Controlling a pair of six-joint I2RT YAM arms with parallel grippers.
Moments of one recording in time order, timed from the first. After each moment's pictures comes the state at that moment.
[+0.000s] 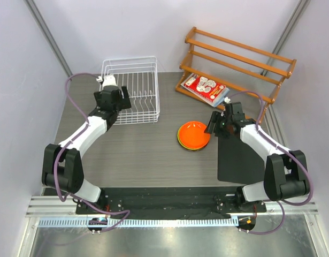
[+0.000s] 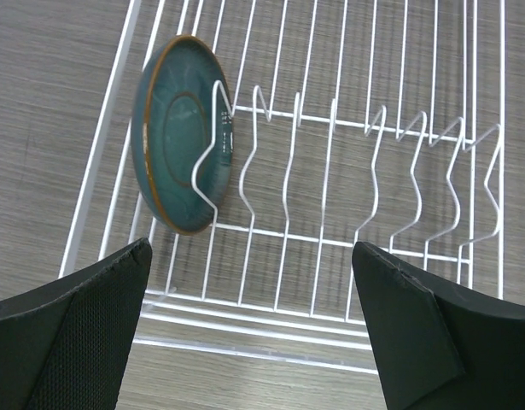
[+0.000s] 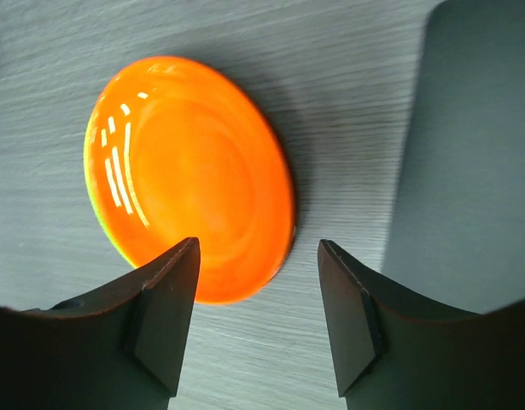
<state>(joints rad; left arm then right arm) -0.27 1.51 1.06 -0.06 -0.38 -0.26 0.17 1.40 0.84 -0.35 -0.20 0.45</state>
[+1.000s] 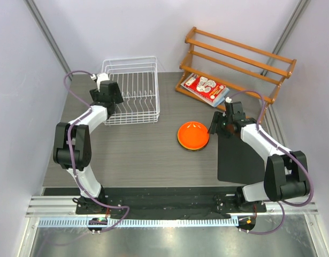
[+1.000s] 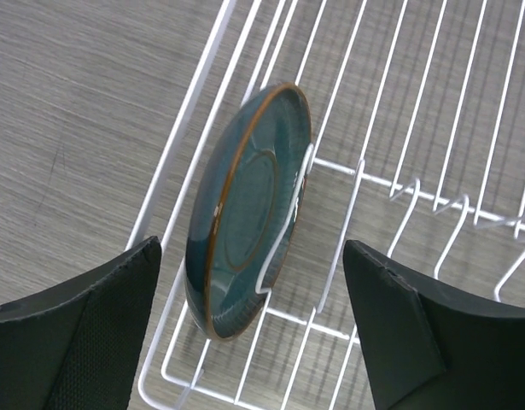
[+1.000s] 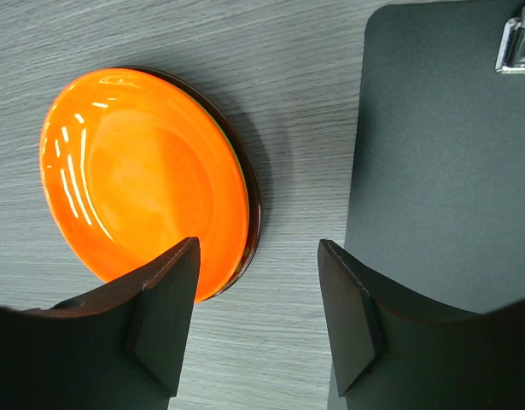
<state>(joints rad) -0.13 1.79 1.21 0.02 -0.43 -0.28 0.17 1.38 0.86 -0.42 -0.09 0.42</state>
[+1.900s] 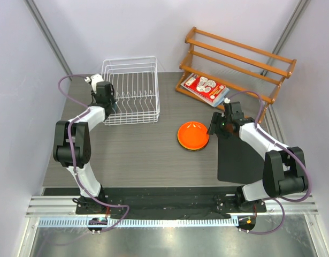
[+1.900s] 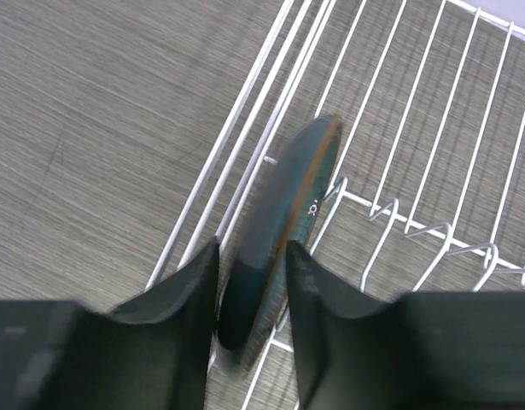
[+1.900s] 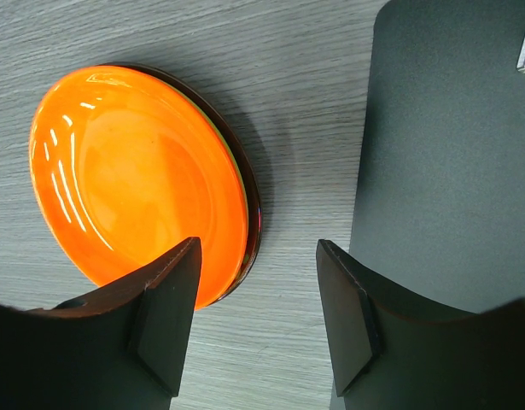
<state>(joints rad) -0.09 1.83 1.19 0.11 -0.42 -0.37 0.17 1.43 0.86 -0.40 -0.11 0.42</state>
